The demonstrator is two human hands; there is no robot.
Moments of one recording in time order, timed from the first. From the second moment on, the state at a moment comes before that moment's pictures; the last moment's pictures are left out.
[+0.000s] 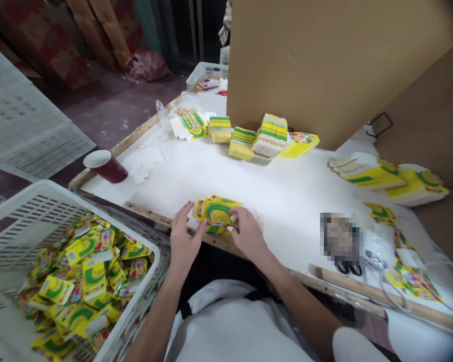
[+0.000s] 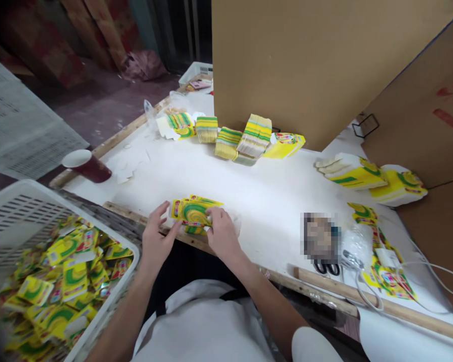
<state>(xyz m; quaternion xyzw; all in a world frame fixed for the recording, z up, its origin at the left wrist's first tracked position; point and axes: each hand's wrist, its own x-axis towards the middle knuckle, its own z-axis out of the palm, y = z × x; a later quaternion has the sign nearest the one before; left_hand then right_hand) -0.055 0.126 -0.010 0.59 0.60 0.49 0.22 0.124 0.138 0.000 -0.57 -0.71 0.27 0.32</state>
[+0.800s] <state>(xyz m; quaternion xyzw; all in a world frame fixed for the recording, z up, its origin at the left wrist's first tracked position) -0.030 0.117 0.017 0.32 0.46 0.70 0.45 0.105 0.127 0.031 -0.44 -0.63 0.46 0.45</state>
